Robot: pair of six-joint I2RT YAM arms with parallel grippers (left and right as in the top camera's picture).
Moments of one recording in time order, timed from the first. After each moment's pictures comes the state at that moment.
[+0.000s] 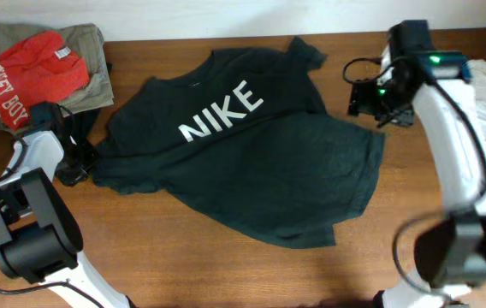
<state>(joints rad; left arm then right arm) 0.37 2.03 1.35 -0.71 -0.01 -0.34 -0.01 1.80 1.78 -1.23 -0.07 0.24</state>
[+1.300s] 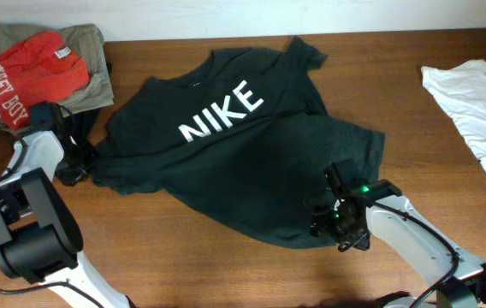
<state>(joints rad) 0.37 2.03 1.34 -0.71 -0.01 -0.34 0.29 1.41 0.70 -0.84 -0.12 0.58</state>
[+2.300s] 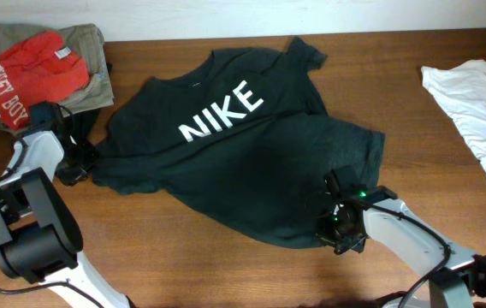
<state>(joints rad) 0.37 2.03 1.34 -0.70 -0.01 -0.34 0.28 1.45 0.63 -0.75 -0.15 0.68</state>
